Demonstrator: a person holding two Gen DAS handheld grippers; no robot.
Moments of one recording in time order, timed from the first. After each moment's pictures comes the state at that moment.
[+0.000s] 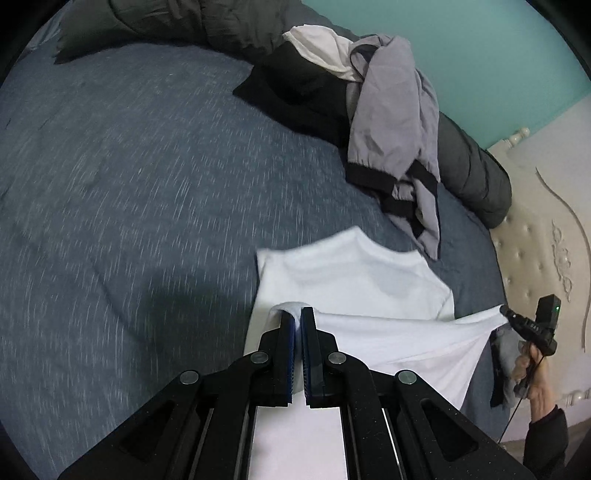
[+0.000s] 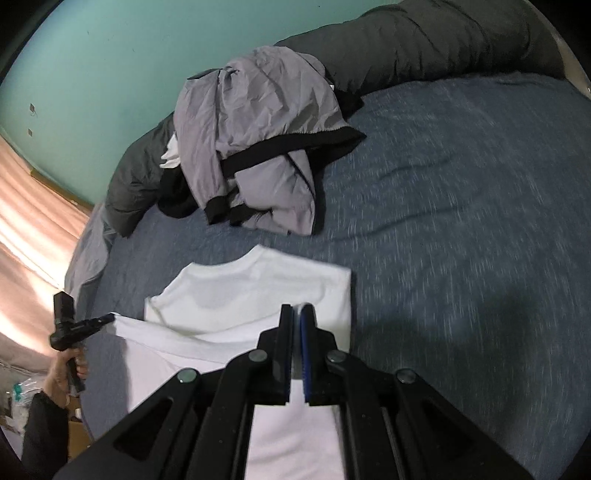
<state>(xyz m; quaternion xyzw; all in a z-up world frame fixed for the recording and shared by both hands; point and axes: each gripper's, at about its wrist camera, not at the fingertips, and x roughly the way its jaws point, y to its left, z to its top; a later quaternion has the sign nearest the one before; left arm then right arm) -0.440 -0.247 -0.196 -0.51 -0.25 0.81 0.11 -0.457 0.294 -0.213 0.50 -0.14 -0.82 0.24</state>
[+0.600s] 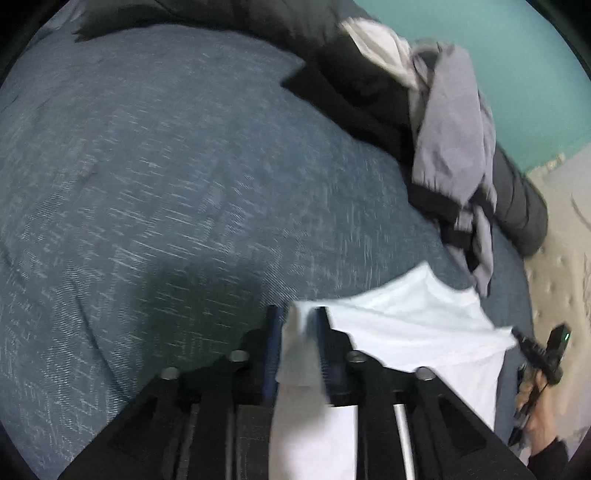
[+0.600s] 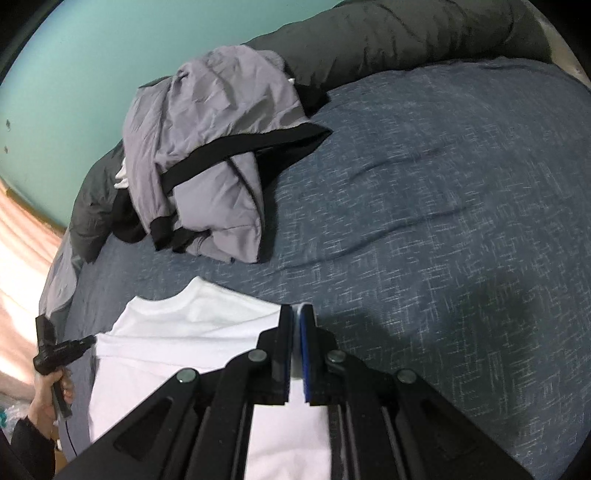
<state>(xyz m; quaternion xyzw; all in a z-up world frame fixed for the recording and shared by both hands) -0.469 -0.266 -0.260 -0.49 -0.28 0.82 0.04 -0.501 0.293 -0.279 0.48 -0.15 -0.85 0.17</state>
